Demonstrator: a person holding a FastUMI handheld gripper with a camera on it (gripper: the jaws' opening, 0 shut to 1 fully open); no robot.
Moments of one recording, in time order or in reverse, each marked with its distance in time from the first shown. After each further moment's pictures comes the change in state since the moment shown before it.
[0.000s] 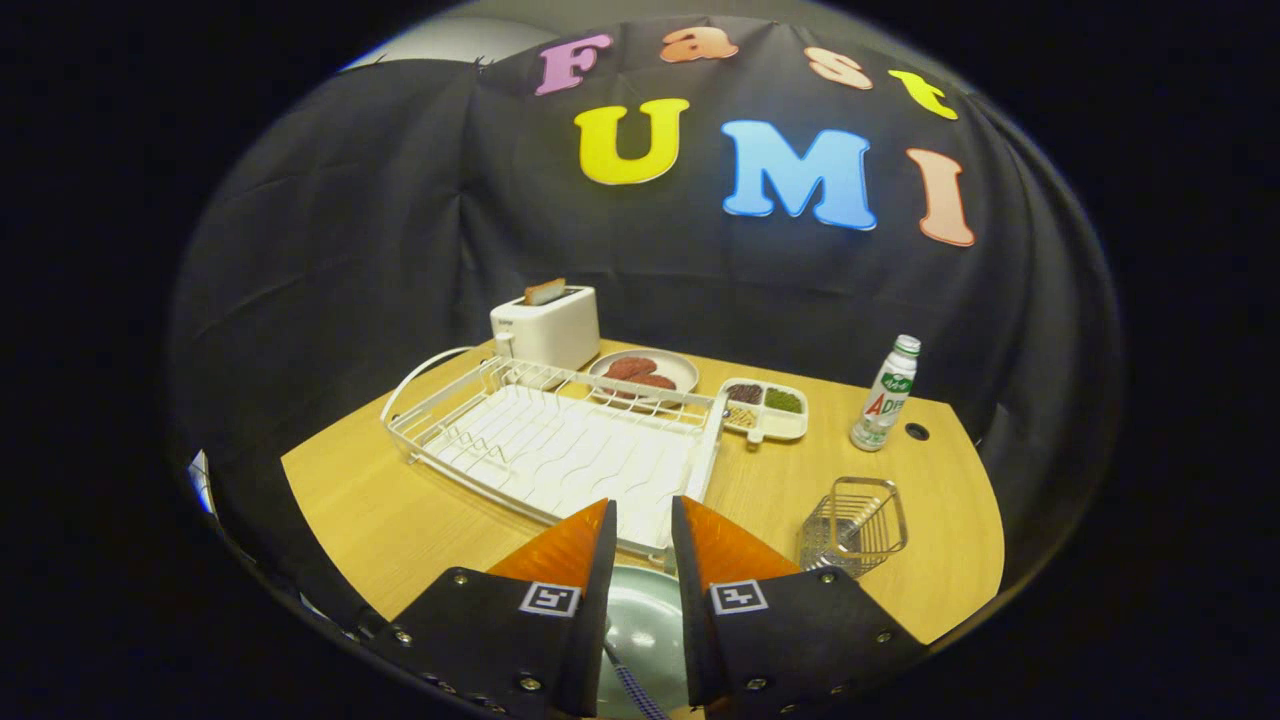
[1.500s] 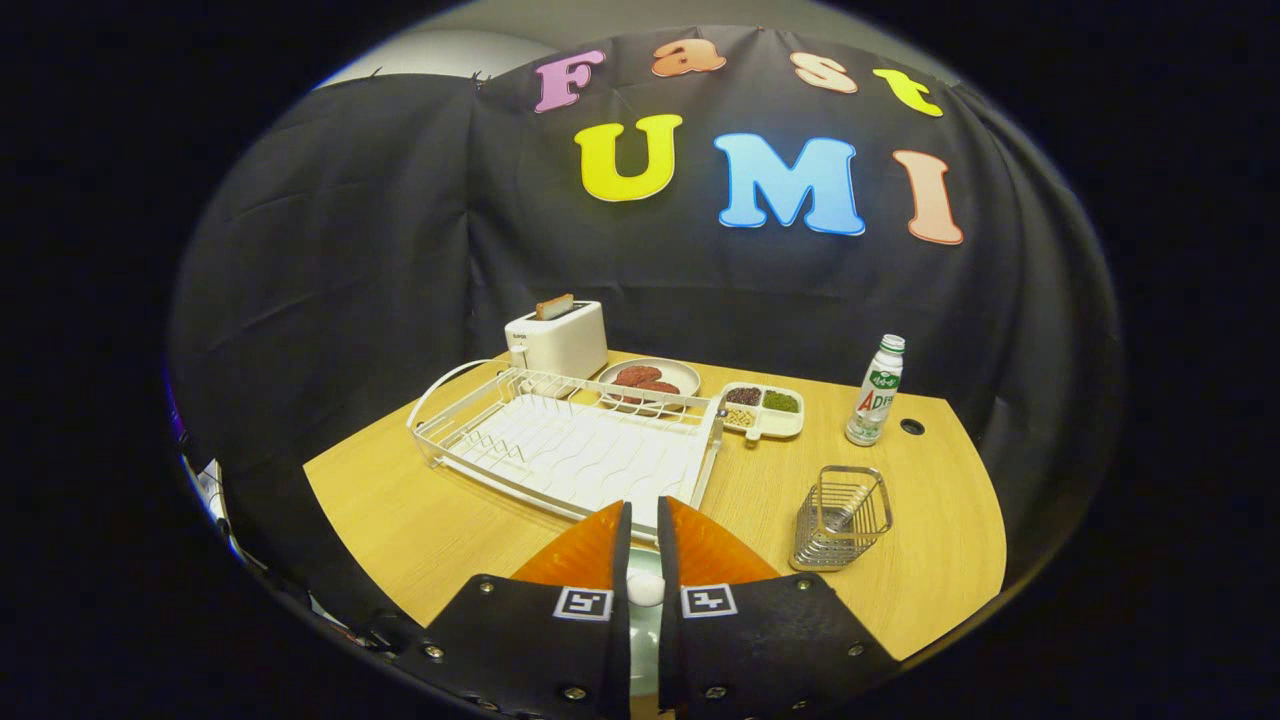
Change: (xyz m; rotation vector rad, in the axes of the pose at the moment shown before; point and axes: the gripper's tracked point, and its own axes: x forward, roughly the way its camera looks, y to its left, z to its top) arm -0.025 0.022 -0.025 0.007 0.015 0.081
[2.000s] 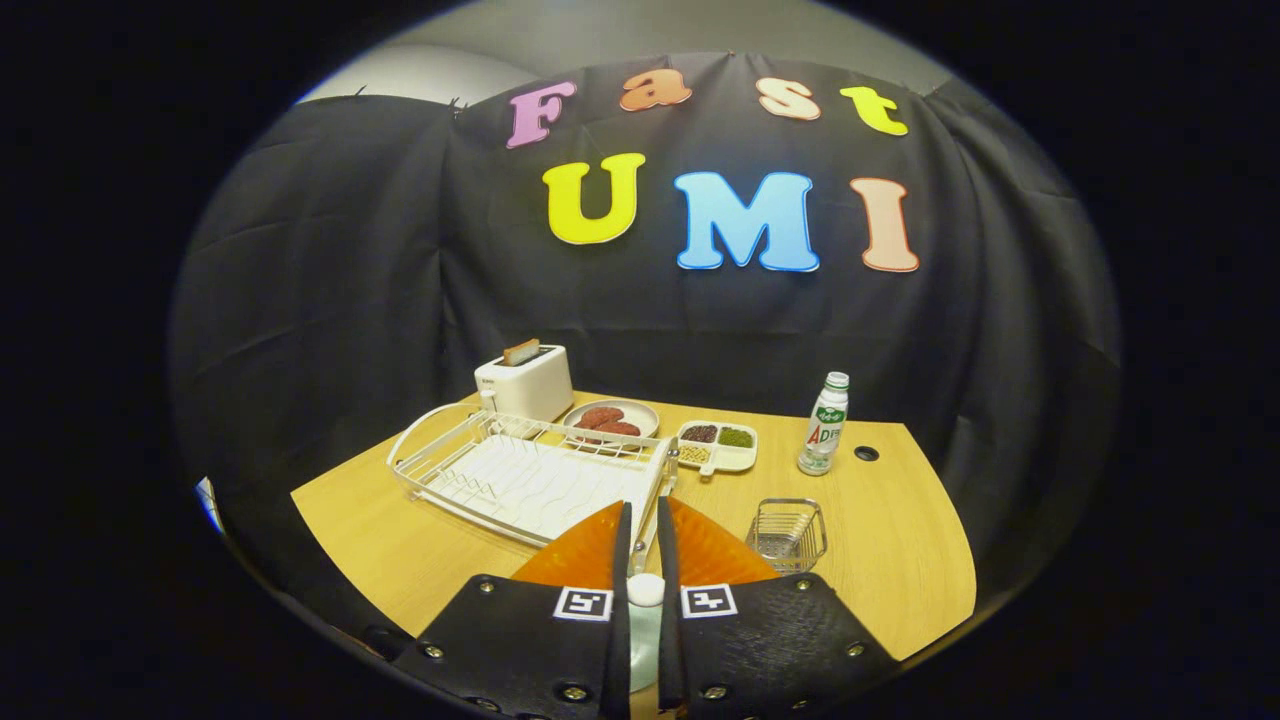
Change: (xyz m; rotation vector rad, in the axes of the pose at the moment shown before) arm -0.036 -0.032 0.032 0.021 -0.100 -0.079
